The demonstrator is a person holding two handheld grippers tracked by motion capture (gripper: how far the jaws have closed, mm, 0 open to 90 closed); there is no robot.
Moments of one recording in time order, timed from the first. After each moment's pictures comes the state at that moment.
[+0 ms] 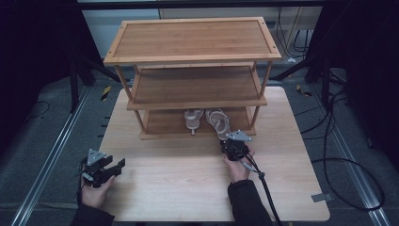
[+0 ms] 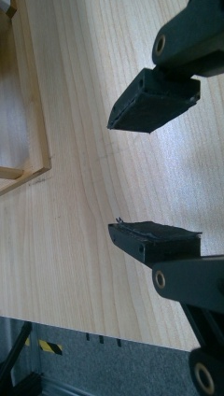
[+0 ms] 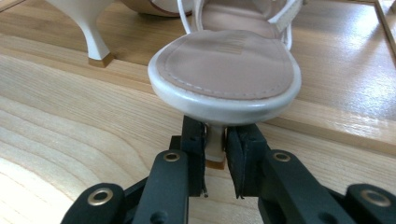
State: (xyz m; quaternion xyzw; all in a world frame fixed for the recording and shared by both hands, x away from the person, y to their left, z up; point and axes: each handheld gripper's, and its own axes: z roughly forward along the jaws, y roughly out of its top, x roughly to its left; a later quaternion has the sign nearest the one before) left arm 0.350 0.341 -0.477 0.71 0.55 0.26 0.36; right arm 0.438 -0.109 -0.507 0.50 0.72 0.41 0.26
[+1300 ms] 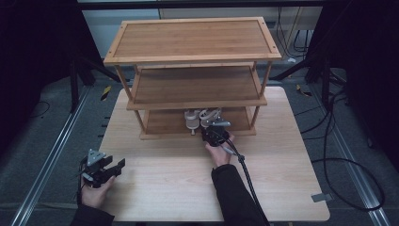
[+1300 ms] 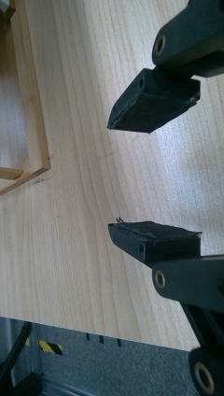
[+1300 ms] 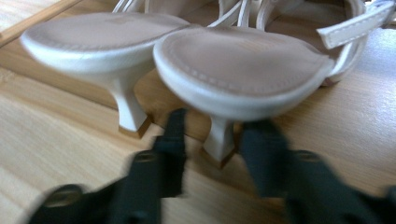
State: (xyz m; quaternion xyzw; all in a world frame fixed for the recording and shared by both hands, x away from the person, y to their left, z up) left arm 0.349 0.341 -0.477 0.71 0.55 0.26 0.36; right arm 0.492 -0.052 -0.504 0.48 0.73 0.42 0.24
